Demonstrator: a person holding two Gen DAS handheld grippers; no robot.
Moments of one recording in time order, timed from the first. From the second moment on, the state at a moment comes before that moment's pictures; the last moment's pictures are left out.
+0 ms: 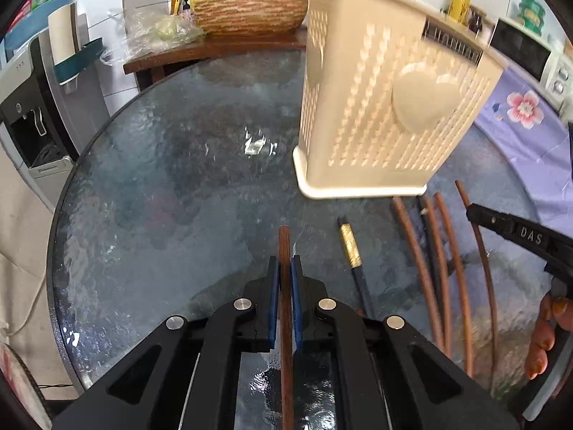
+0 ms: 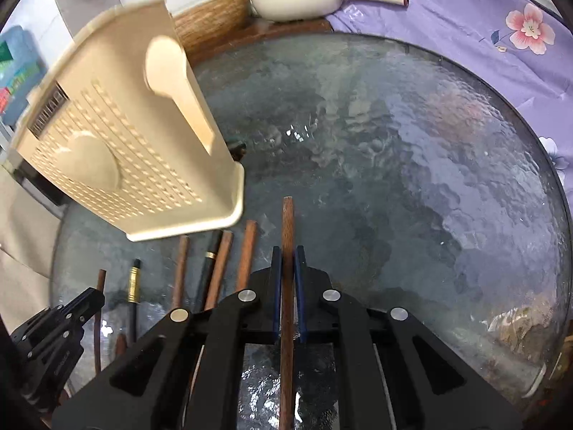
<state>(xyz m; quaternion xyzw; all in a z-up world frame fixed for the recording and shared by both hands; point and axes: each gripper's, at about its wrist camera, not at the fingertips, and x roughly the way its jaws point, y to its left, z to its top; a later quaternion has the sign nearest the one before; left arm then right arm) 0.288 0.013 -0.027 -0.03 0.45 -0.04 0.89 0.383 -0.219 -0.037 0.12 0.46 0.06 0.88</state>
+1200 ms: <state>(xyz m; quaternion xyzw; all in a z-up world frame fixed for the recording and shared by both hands) 0.221 0.038 0.140 -0.06 0.28 -0.15 0.95 0.283 -0.238 0.148 0.09 0.31 0.28 0.91</state>
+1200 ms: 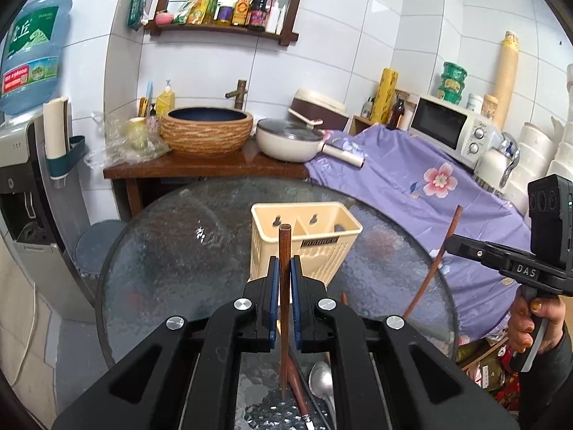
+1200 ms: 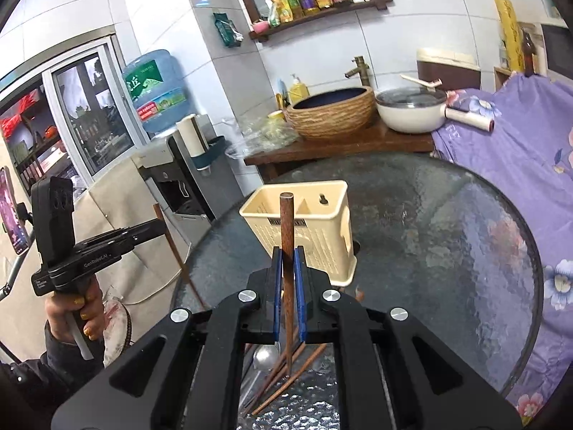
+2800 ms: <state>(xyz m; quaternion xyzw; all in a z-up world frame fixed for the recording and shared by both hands) 0.341 0.025 0.129 -0.08 0.26 -0.07 0.96 0.403 -0.178 0.135 0.05 0.28 0.17 0.94</state>
